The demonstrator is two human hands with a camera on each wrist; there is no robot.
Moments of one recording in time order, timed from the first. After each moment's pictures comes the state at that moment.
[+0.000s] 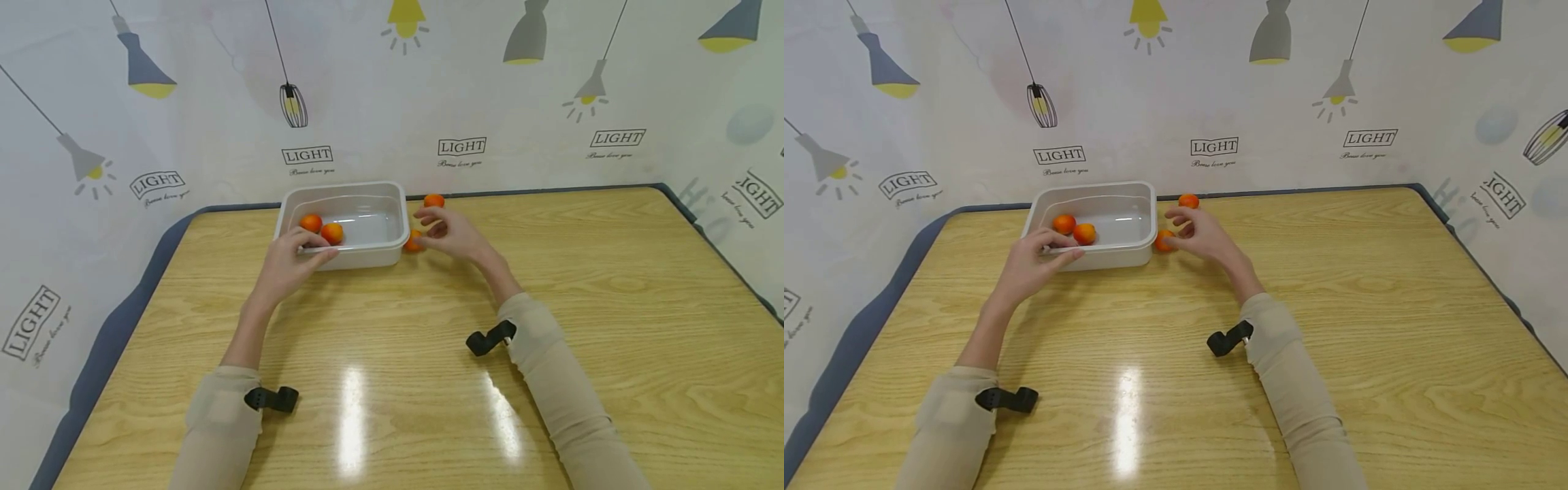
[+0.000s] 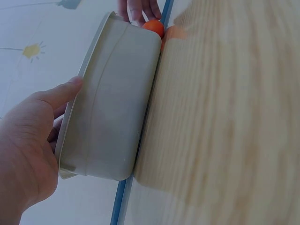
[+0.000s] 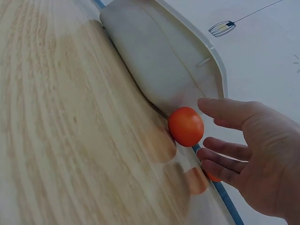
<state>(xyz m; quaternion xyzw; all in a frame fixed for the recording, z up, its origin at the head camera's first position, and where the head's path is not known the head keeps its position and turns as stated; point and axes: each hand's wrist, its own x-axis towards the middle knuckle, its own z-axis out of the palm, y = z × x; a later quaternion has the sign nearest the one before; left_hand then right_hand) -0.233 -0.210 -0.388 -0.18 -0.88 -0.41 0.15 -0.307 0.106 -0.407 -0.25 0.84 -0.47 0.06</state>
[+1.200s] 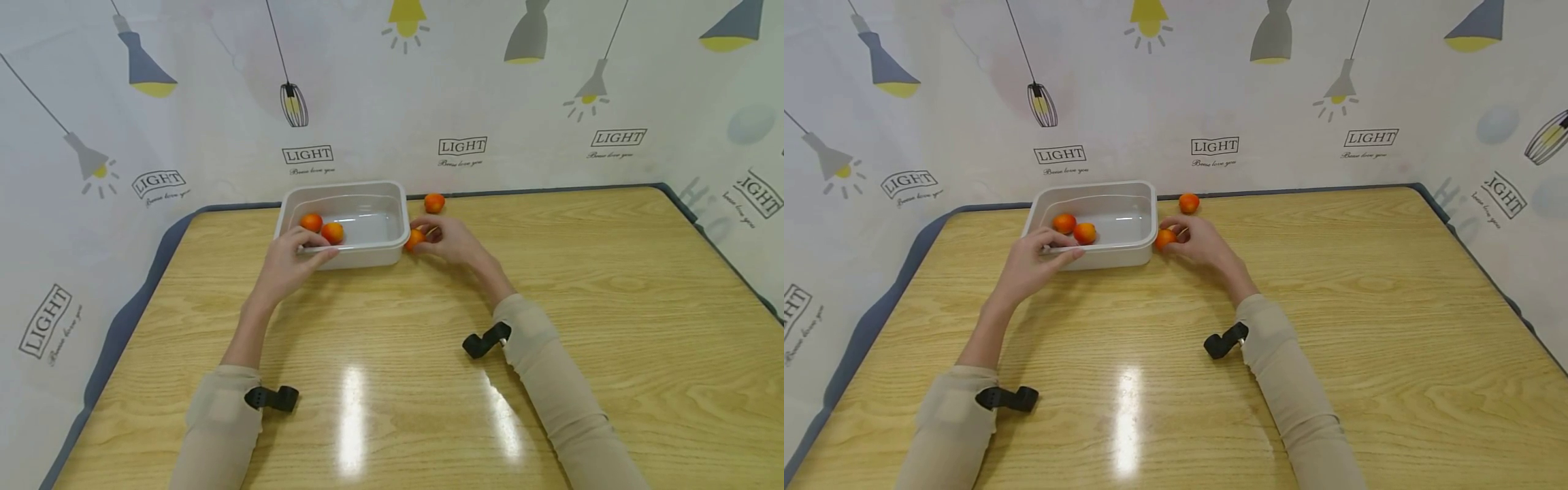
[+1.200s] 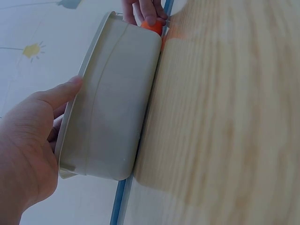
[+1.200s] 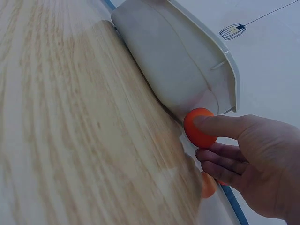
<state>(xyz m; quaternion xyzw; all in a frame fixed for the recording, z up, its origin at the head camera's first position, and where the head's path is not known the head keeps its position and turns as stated) -0.232 -0.210 -0.387 -0.18 -0.88 -0.42 0.14 -0.307 0.097 -0.415 -0.23 0.87 -0.43 0.06</state>
